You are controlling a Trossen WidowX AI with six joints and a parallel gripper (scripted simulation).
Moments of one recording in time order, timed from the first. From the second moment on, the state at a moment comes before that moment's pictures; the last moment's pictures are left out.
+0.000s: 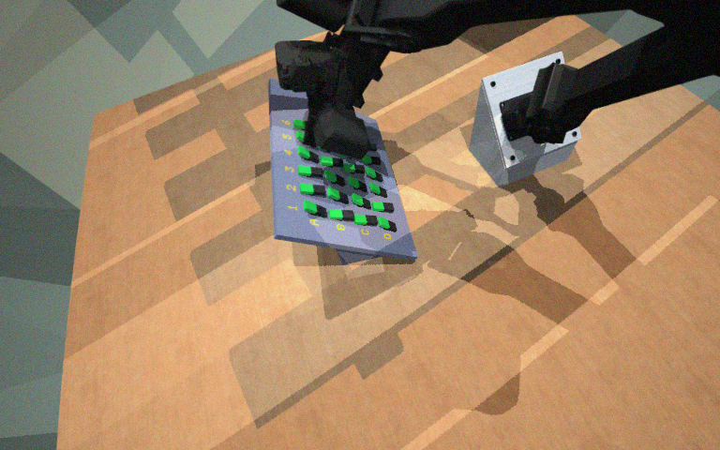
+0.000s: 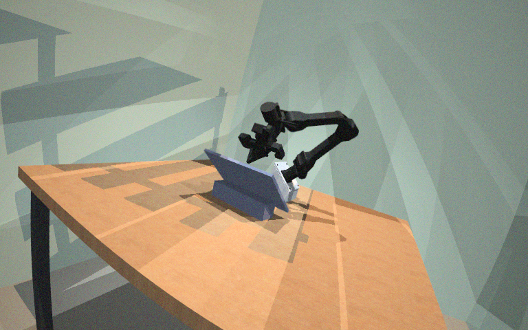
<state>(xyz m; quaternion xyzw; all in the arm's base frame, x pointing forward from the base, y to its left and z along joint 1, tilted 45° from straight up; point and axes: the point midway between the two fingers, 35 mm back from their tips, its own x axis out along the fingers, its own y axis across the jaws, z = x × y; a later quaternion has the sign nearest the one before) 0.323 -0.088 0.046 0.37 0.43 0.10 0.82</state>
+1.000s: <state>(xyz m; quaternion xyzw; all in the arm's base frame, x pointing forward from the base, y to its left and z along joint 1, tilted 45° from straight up) 0.330 -0.081 0.037 0.37 0.43 0.10 0.82</state>
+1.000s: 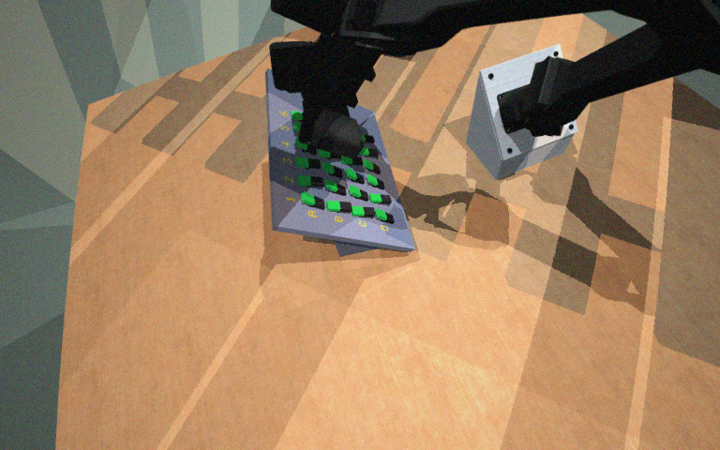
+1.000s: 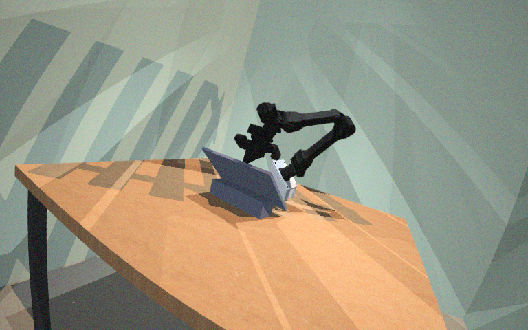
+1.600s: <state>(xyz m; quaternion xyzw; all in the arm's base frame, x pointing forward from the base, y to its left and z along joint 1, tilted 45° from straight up) 0.331 -0.080 0.036 0.37 0.43 0.10 0.82</state>
